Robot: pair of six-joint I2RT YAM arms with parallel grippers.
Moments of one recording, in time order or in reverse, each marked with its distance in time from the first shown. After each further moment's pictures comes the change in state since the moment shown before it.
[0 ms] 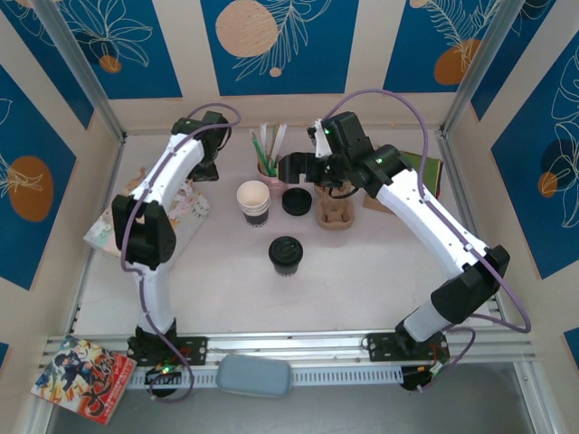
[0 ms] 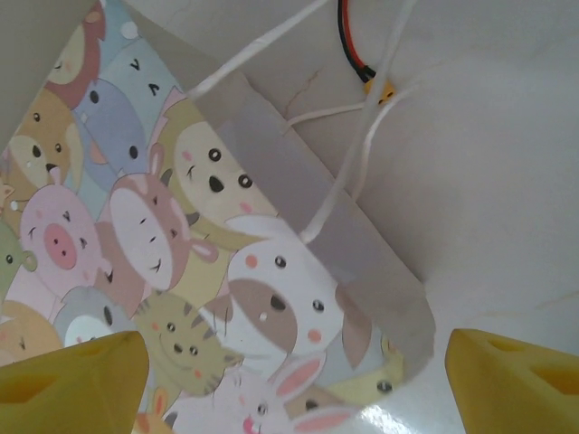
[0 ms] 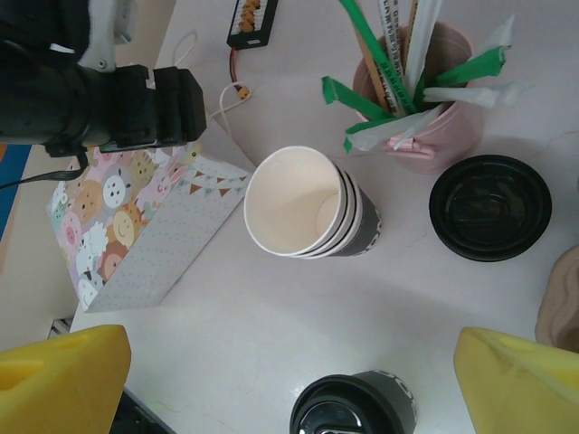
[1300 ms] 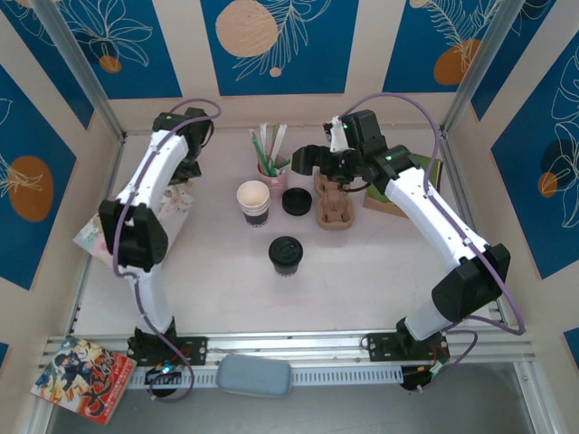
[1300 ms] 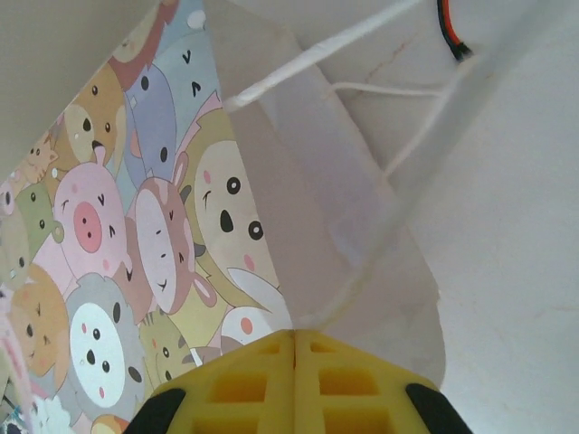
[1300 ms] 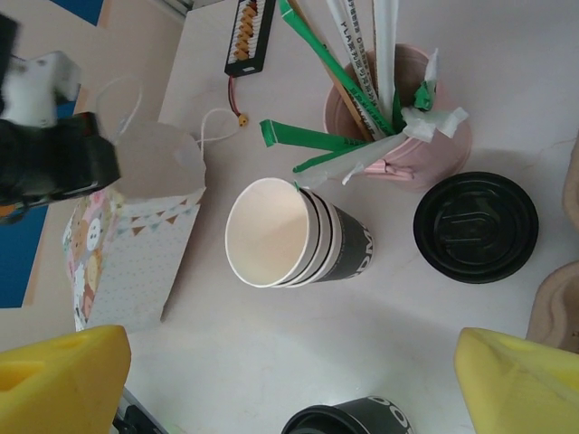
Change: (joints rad) left arm 0.071 -0.094 0.004 -0.116 0.022 -0.032; right arm -0.136 -0.005 -0.103 0.127 -0.151 0.007
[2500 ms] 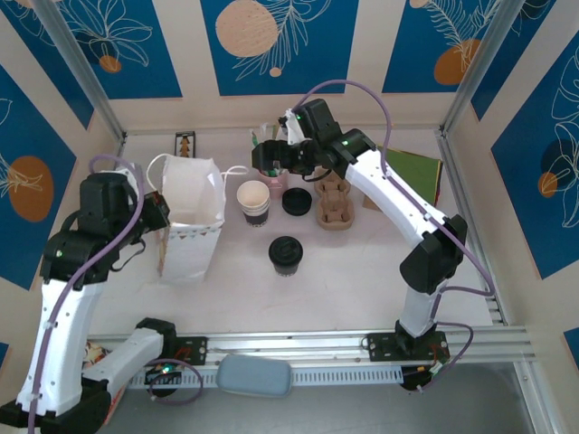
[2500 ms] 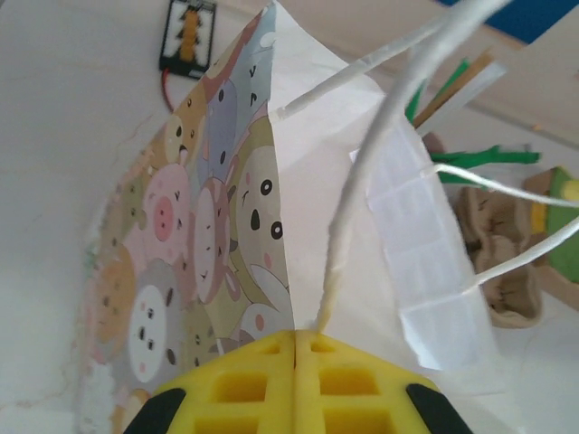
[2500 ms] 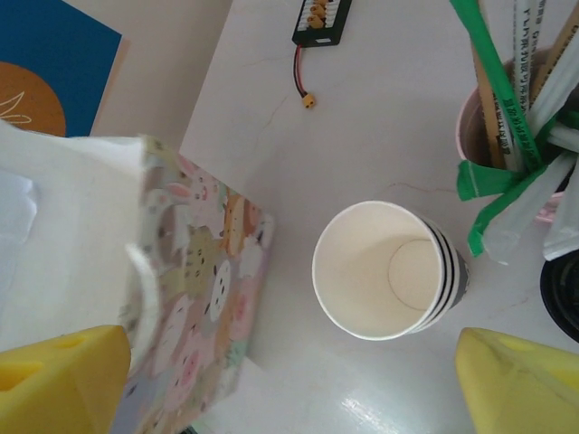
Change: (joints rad) left arm 0.001 -1.067 -0.618 0.379 0.515 0.148; right arm 0.170 0.281 0.347 -0.073 0.016 0.006
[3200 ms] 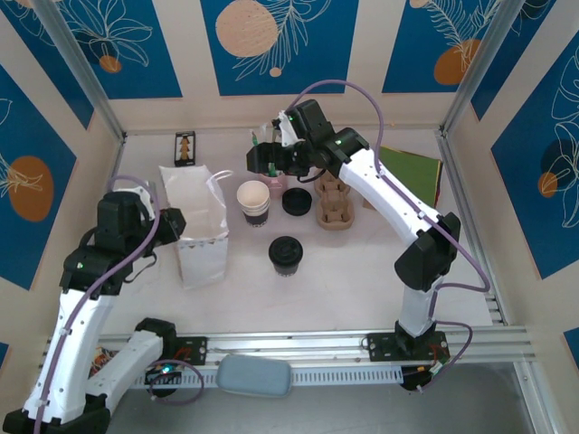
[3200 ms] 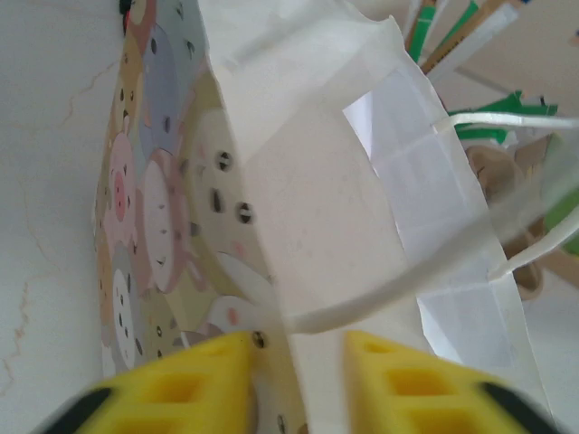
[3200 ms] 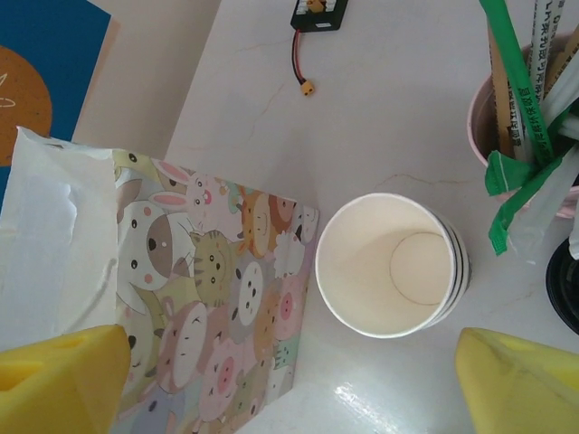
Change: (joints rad) left arm 0.000 -0.130 -0.276 0.140 0.057 -0.030; right arm 0.024 0.035 0.049 -0.042 0.023 -0.014
